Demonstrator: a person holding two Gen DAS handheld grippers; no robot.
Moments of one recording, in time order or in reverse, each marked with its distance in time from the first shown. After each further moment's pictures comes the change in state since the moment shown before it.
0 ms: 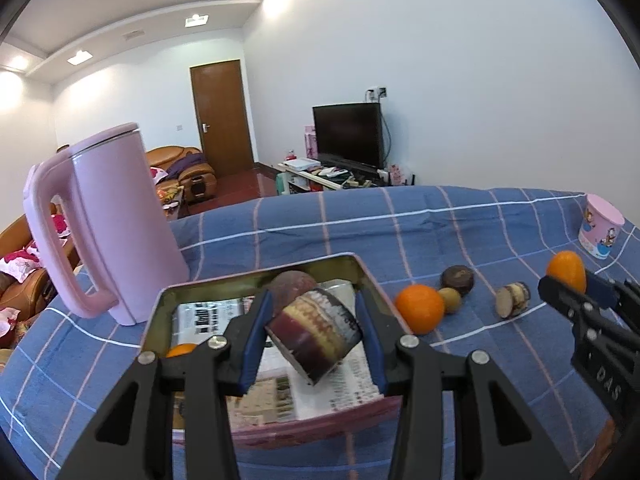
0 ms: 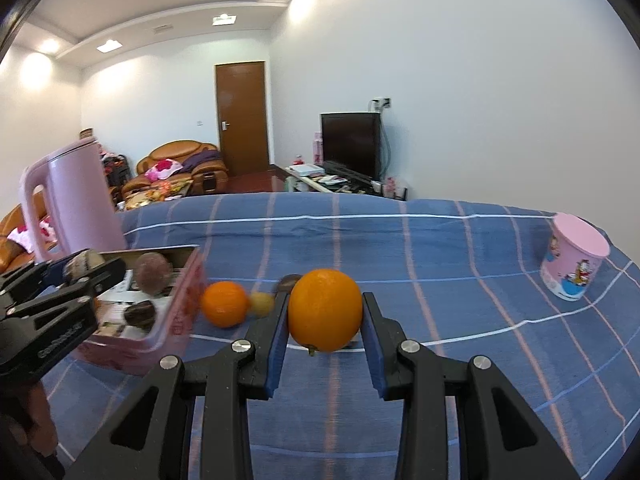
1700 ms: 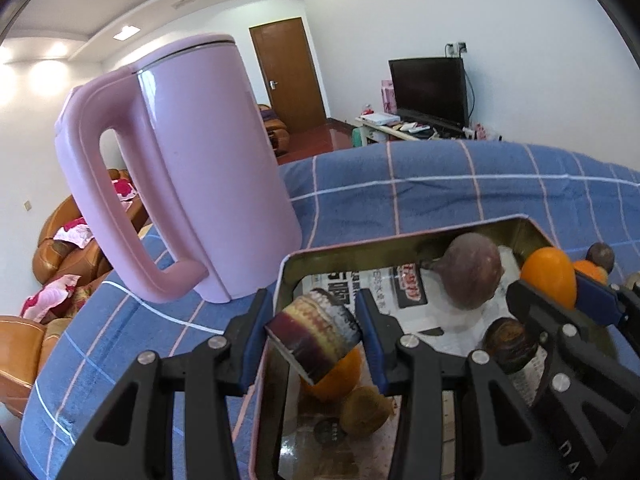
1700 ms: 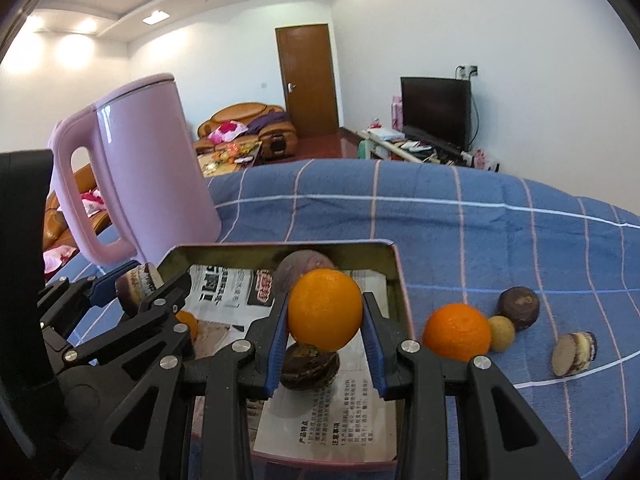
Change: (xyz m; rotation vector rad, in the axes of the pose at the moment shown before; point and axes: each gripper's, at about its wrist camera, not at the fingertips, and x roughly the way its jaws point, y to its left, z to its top) left arm 0.065 0.080 -0.009 -0.026 0.180 0.286; right arm 0.080 0.137 0.020 -0.046 0.170 0.236
